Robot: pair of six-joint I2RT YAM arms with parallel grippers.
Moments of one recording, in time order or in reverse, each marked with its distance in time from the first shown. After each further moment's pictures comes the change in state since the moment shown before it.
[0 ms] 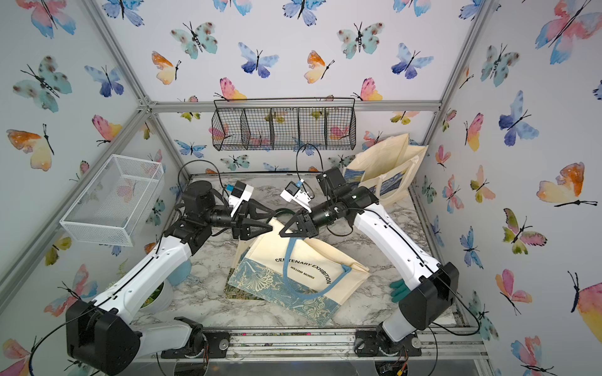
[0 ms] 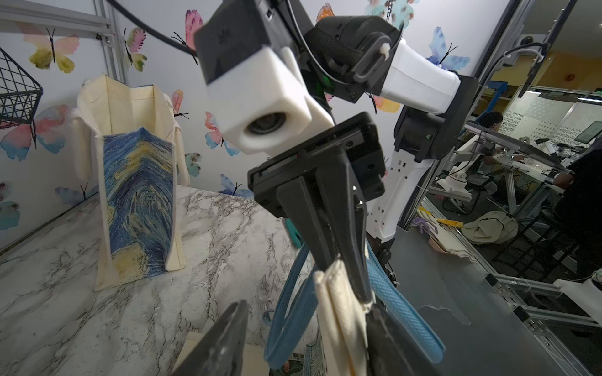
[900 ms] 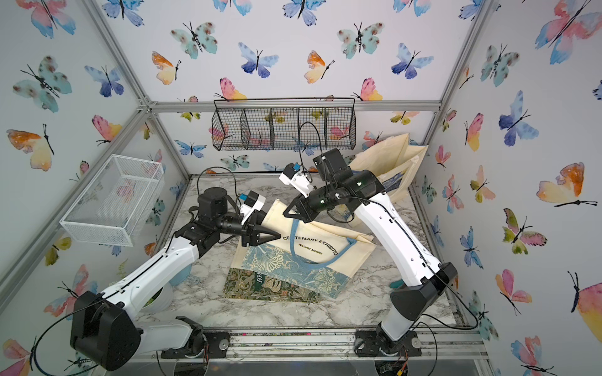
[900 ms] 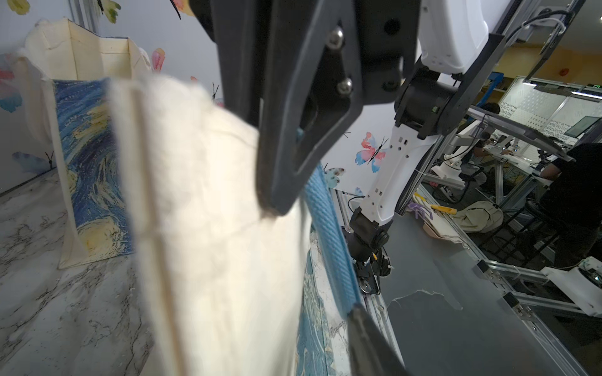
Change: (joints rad) left arm -0.084 0.027 -0.052 -0.076 -0.053 0.074; right arm 0.023 0.085 0.381 -0.204 0.508 0.054
